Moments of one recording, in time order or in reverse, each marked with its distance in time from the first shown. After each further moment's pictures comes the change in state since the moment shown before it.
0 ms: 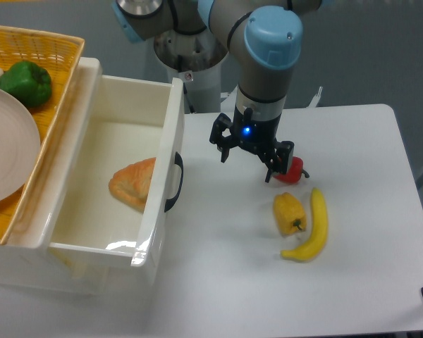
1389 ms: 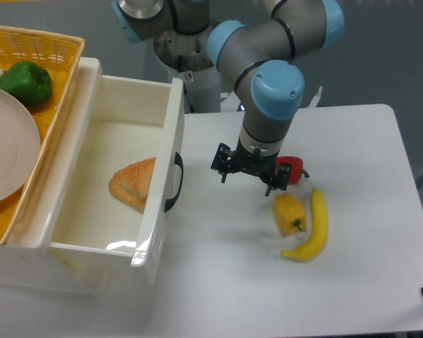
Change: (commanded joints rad) arm -0.014 -0.089 -0.060 0.057 0.014 -0.319
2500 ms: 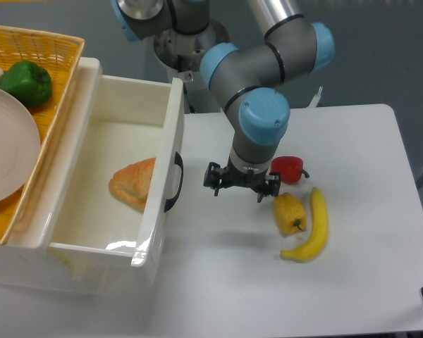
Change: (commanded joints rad) arm -0.054 -0.081 0.000 0.000 0.023 -0.160
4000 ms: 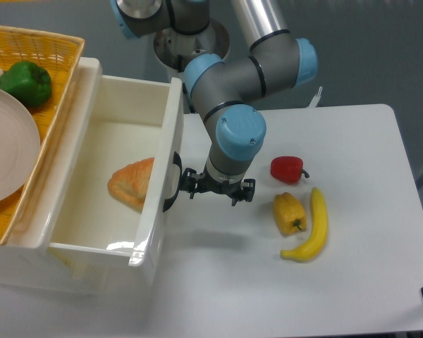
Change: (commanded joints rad) arm -0.060 0.017 0.002 -0.037 -0.043 0.003
